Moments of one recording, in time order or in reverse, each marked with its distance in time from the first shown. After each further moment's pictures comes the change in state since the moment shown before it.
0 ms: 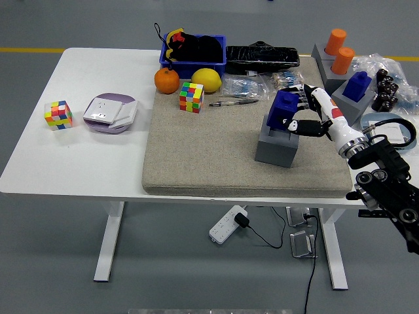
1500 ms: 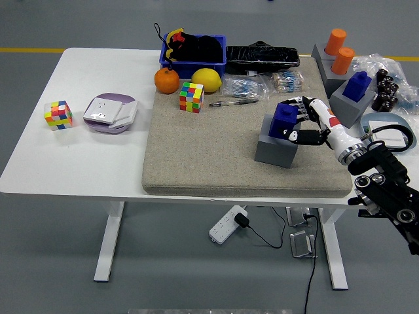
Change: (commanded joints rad) left arm -0.002 0.000 0.000 0.000 0.004 0.000 0.000; right arm 0.023 -0.005 -0.076 -0.068 0.038 0.007 0.002
